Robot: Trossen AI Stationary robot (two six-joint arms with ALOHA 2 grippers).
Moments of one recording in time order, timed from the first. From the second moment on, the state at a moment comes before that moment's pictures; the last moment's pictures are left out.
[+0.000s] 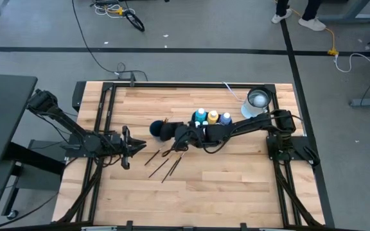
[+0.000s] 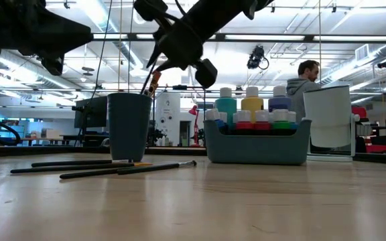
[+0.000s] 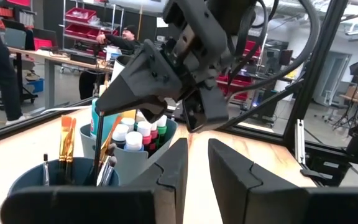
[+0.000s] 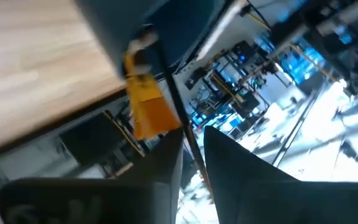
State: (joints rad) left arm -0.63 0.82 0.04 0.93 -0.81 -0.14; right arm 0.10 1.98 1.48 0.00 0.63 -2.01
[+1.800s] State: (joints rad) left arm -0.63 0.82 0.04 0.92 -0.73 -0.15; right arm 0.38 1.88 1.48 -0.43 1.12 -0.48
